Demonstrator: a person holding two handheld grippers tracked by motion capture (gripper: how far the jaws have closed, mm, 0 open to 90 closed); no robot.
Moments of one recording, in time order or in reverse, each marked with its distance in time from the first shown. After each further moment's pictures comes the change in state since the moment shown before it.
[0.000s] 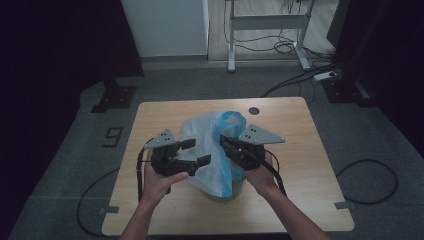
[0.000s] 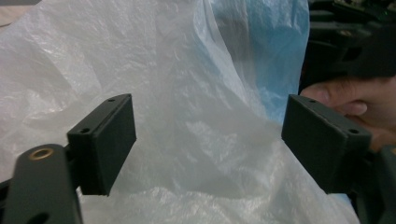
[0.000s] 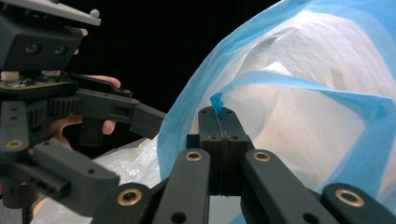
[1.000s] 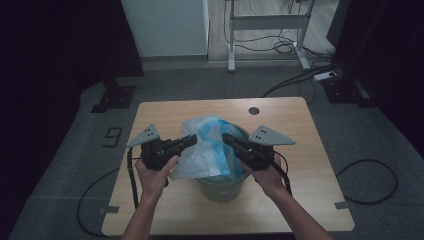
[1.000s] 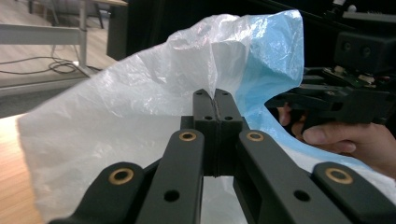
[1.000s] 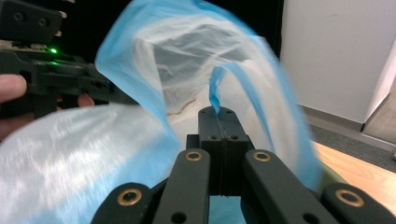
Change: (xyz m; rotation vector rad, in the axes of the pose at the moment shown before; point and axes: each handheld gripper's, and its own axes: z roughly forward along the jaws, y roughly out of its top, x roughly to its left) left arm 0.022 -0.003 -0.020 -0.197 0.001 -0.035; right arm -0.015 -0.009 -0.016 0.004 -0.041 0.019
